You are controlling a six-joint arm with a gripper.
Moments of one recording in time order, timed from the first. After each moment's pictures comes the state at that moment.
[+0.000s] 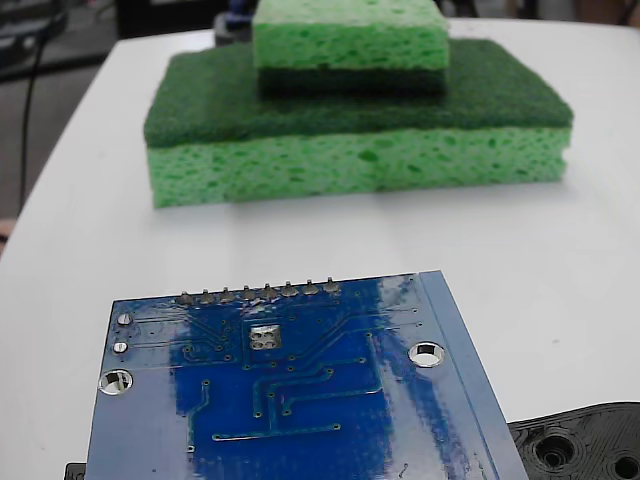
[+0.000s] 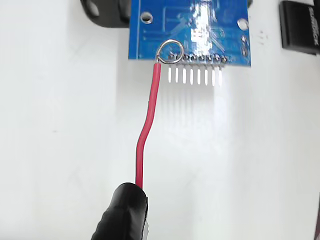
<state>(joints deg) 11.5 116.2 109.1 69.3 -2.8 -7.2</state>
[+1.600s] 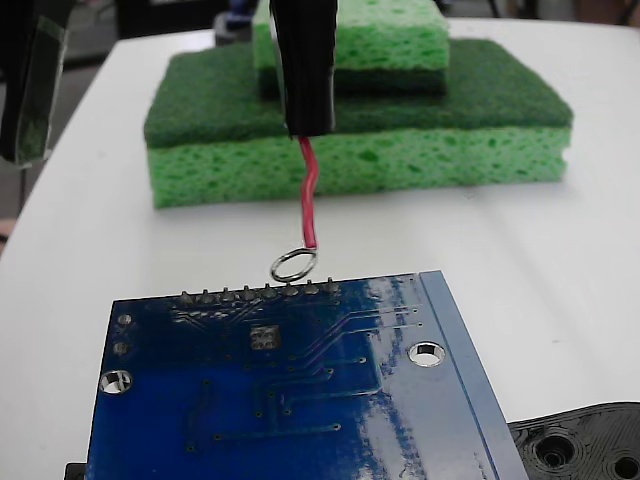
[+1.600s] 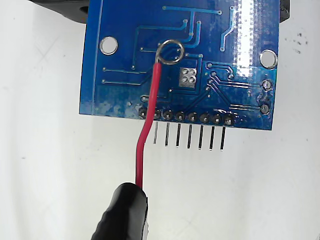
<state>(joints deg) 15.4 87.8 87.5 75.2 -8.7 -12.1</state>
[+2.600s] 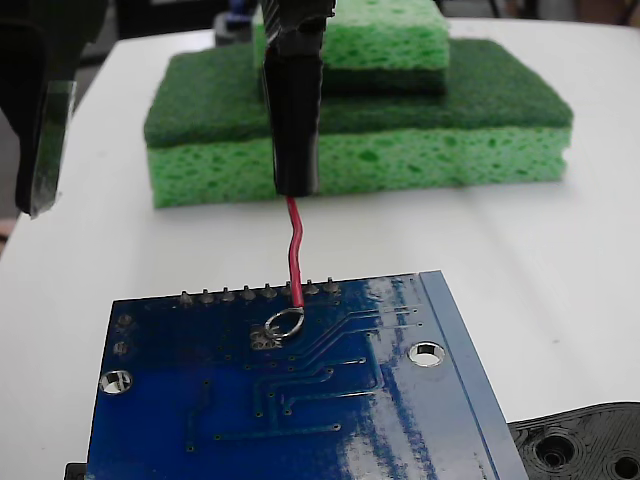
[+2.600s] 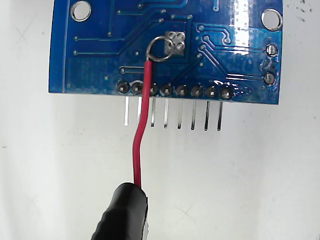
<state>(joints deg) 15.6 86.7 89.6 74.4 -6.7 -10.9</state>
